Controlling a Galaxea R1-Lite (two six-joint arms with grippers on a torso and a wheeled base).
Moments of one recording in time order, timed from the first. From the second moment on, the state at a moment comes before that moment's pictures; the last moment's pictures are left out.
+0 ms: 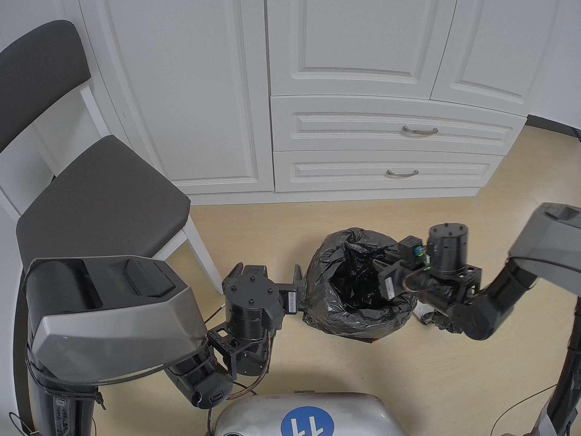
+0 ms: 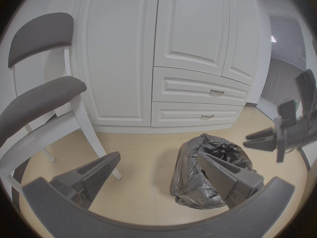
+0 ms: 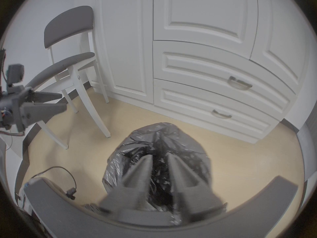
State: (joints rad) left arm -0.77 2.30 -0.77 -1.38 0.65 -0.13; right arm 0.44 2.13 -0.75 -1.06 -0.11 -0.20
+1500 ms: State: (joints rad) left arm -0.82 1.26 -0.40 -0.65 0.52 -0.20; right arm 0.23 0.82 -0.70 0.41 -0.22 0.06
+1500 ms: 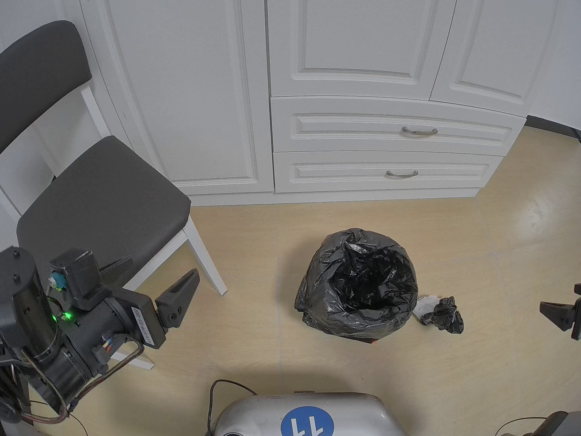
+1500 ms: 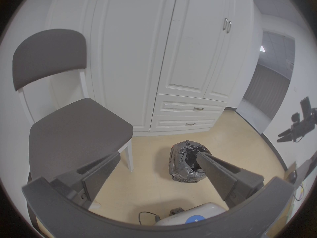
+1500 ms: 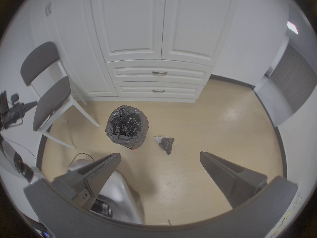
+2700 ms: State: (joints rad) left arm -0.78 1.15 -0.57 -0.42 0.52 -0.25; right arm -0.24 2.29 -1.28 -0.02 0.19 0.01
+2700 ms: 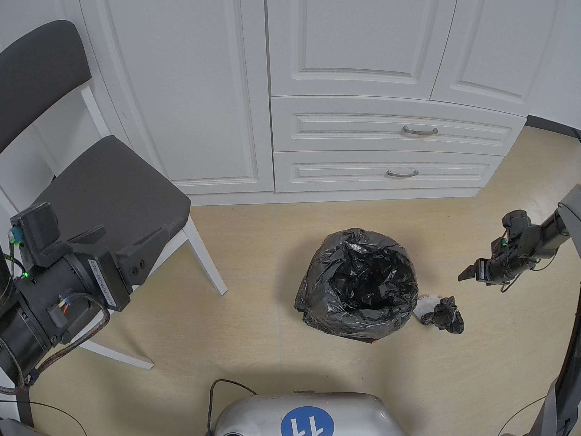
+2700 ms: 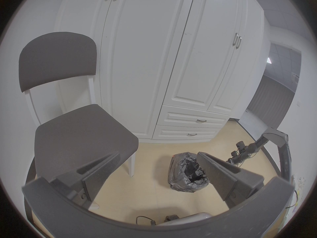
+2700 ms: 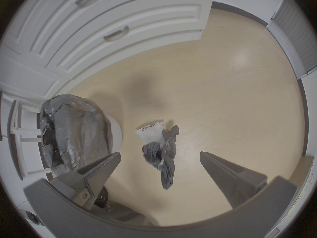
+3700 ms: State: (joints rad) left arm -0.72 1.30 -0.57 -0.50 0.52 -0.24; right arm -0.10 2.88 -2.00 0.36 0.04 0.08
